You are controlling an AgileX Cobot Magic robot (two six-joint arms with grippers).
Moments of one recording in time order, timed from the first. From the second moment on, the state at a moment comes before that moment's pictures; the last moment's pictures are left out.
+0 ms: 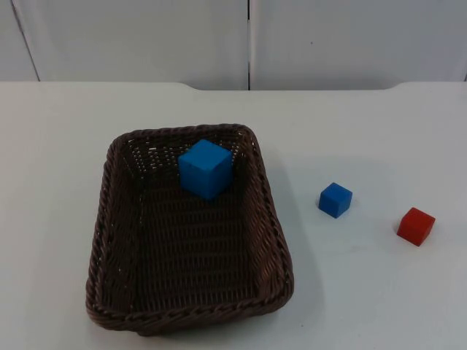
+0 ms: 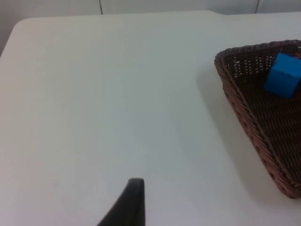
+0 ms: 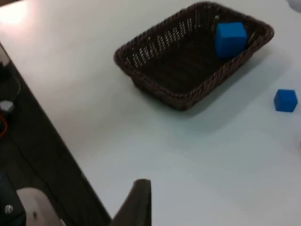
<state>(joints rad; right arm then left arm) 1.02 0.00 -0.52 -0.09 1.10 0.06 -0.12 0.00 -0.50 0.03 1.08 -0.05</state>
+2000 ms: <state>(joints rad) 1.03 0.00 -0.52 -0.06 1.09 0.05 -0.12 0.00 -0.50 0.00 1.08 -0.03</state>
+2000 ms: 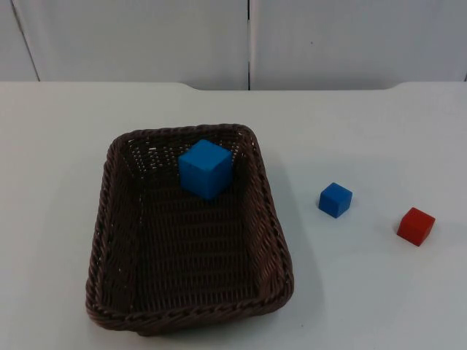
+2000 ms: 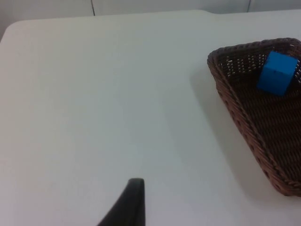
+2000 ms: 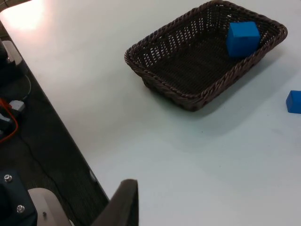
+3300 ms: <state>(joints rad) 0.85 0.00 -0.52 -0.06 1.09 0.05 0.02 0.00 -0.50 0.00 1.08 -0.03</state>
